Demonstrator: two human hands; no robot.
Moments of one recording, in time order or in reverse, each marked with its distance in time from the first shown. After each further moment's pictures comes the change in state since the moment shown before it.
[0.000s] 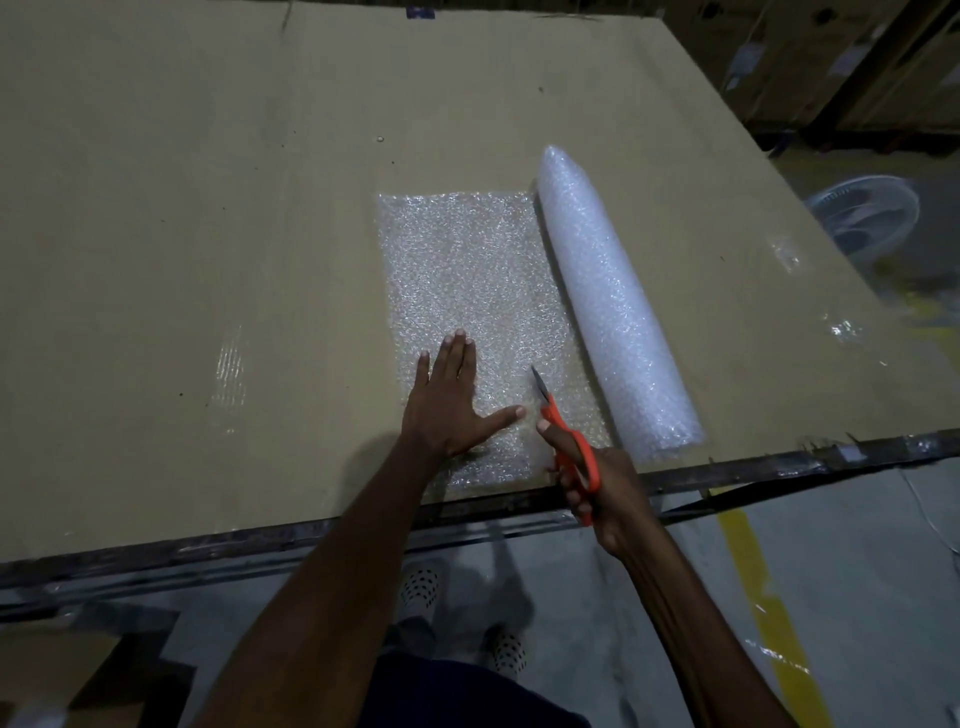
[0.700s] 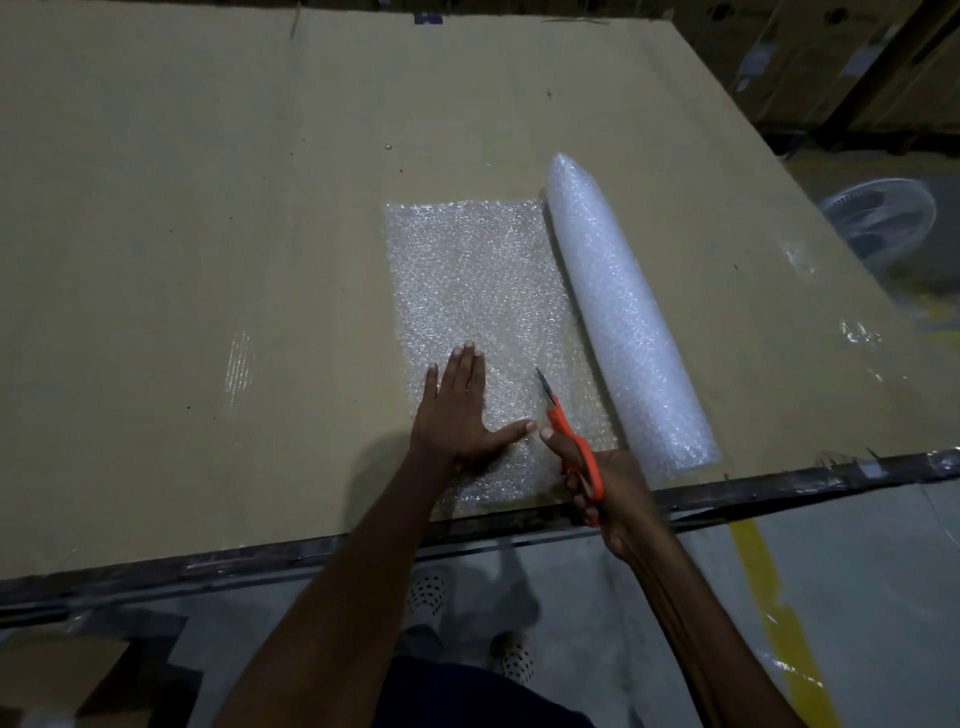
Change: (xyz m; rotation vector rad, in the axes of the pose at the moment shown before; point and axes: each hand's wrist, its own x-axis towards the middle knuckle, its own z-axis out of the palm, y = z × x) left_hand 0.004 -0.002 0.004 0.030 -0.012 -0.008; right_hand 0.012 -0.008 0.006 -0.013 -0.003 -0.035
